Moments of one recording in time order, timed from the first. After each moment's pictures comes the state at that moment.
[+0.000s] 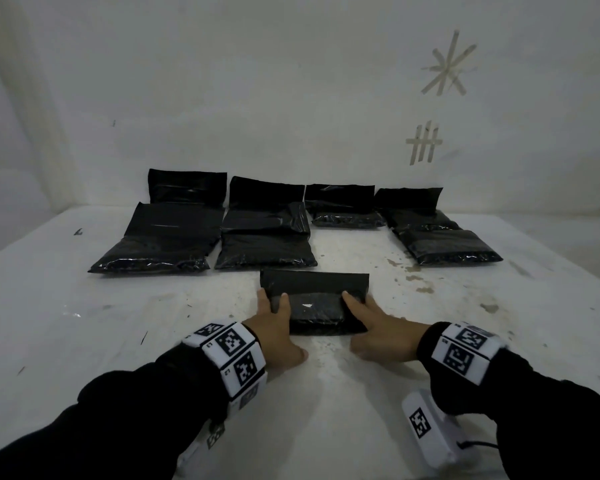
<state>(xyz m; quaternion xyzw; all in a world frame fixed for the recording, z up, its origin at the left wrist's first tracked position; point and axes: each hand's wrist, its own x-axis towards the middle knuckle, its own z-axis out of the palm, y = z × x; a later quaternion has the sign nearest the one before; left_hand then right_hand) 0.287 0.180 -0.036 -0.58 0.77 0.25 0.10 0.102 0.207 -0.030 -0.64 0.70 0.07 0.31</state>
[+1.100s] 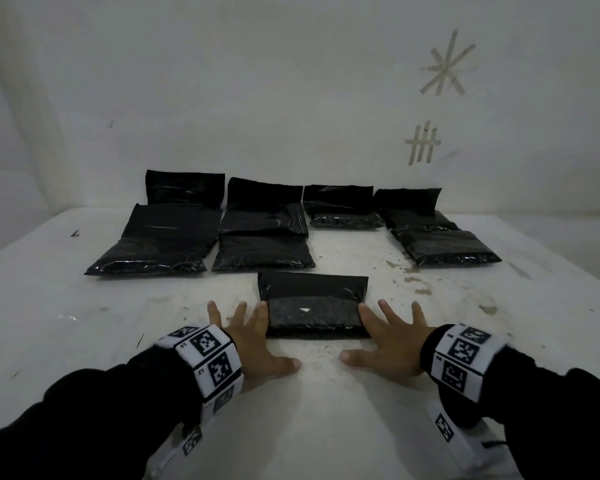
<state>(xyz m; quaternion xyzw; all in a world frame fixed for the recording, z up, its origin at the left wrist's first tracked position) 0.306 0.181 -0.045 -0.58 0.78 0.10 0.21 0.093 0.219 -0.037 -0.67 0.69 0.22 0.14</state>
